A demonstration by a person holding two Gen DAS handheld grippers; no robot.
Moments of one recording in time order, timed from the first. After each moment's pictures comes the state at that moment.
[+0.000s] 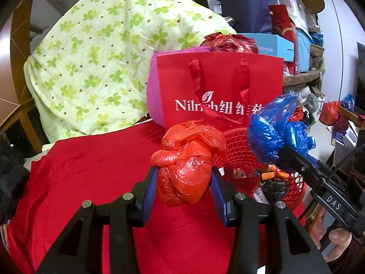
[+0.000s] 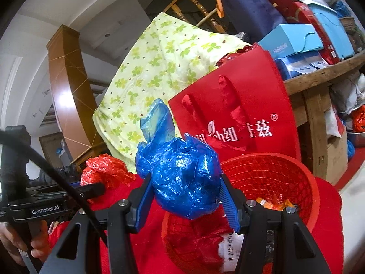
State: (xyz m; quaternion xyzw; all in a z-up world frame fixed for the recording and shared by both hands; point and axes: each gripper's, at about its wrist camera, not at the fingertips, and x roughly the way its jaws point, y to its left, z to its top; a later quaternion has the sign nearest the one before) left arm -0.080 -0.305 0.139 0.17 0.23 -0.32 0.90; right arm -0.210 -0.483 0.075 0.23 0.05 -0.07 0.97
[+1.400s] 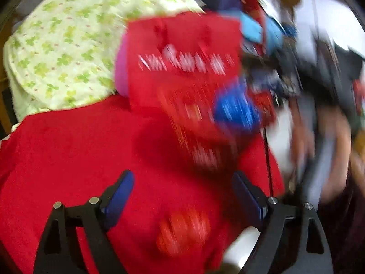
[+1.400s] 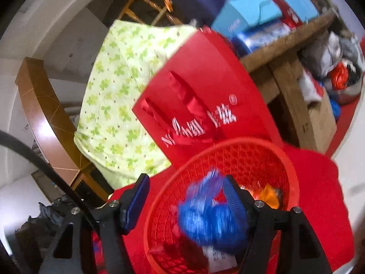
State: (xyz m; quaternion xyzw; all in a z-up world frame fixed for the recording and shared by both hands) left arm -0.143 -0.269 0.007 0.17 0.27 -0.42 0.85; right arm -0.215 -0.517 0.064 0.33 0.05 -0.12 0.93
